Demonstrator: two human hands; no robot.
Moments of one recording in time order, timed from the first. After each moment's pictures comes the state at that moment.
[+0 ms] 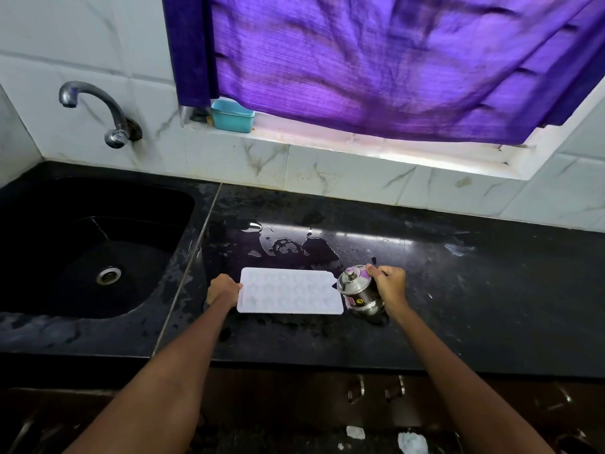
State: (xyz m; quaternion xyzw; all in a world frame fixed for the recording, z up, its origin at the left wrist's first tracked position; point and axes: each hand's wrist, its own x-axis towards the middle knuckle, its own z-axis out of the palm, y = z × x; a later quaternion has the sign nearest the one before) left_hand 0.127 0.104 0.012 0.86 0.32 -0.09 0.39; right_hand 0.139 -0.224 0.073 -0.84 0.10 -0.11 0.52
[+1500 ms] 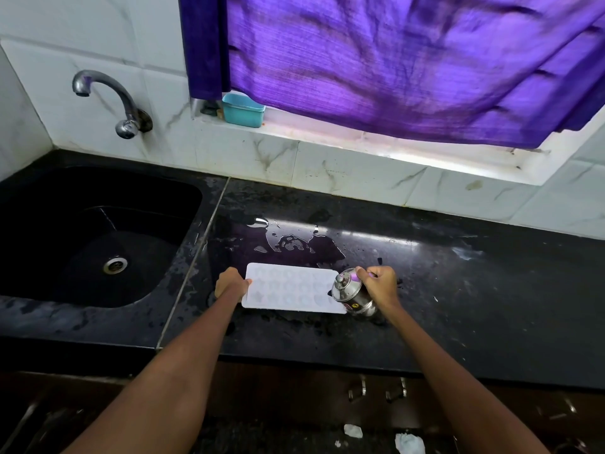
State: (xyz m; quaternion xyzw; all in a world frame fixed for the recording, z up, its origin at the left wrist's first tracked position) left_hand 0.133 0.102 0.007 0.86 0.32 -0.12 0.37; right_hand 0.138 -0.200 0.072 -0.89 0.02 -0.09 0.44
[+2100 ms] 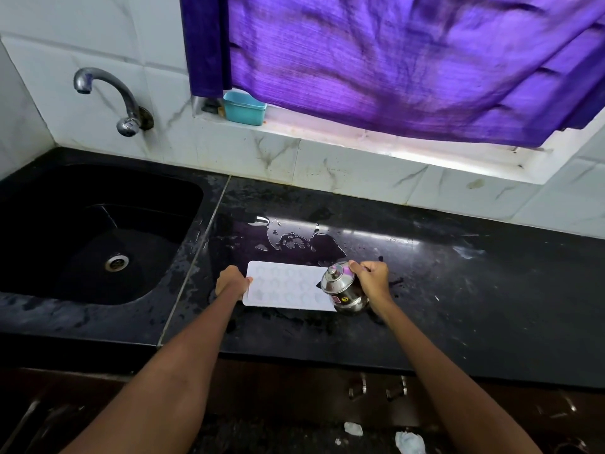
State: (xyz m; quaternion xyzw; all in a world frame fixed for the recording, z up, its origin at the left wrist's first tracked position) left_hand 0.129 0.104 0.012 0.86 0.31 -0.12 0.38; right_hand 0.141 -0.180 0.072 -0.85 0.04 -0.07 0.52
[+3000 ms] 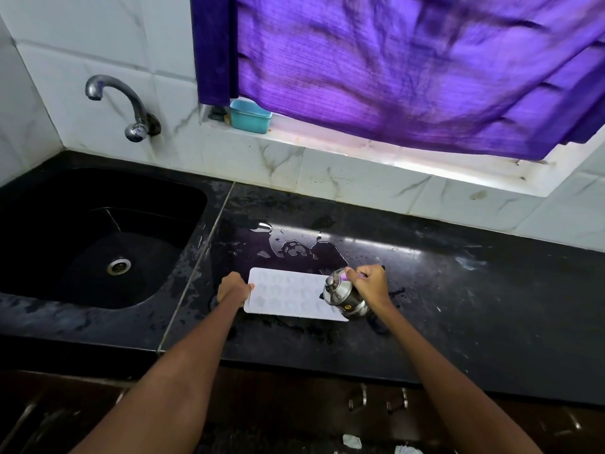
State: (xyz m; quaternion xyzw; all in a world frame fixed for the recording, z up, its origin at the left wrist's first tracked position) left_hand 0.125 0.097 0.024 0.86 0.32 -0.12 0.37; right_hand 0.141 -0.171 0.090 -0.90 -0.02 -0.08 0.43
